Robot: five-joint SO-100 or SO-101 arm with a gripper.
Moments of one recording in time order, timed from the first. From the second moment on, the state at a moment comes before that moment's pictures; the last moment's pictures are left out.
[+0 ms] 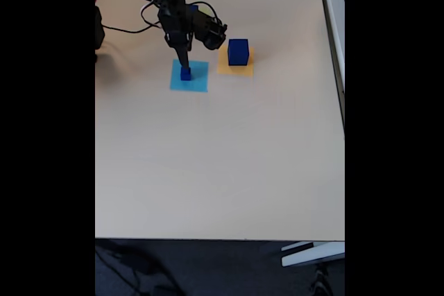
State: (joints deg) arm 13.9 93.9 104.5 64.1 83.4
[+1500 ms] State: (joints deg) arm 17.1 89.0 108.5 56.9 79.5
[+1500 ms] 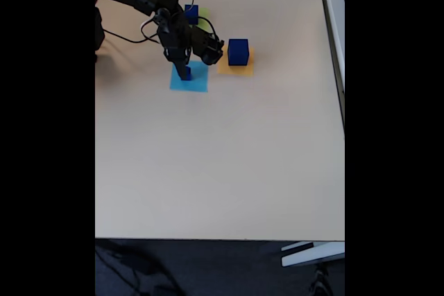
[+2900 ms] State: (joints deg) arm 7.7 92.0 93.7 75.6 85.0
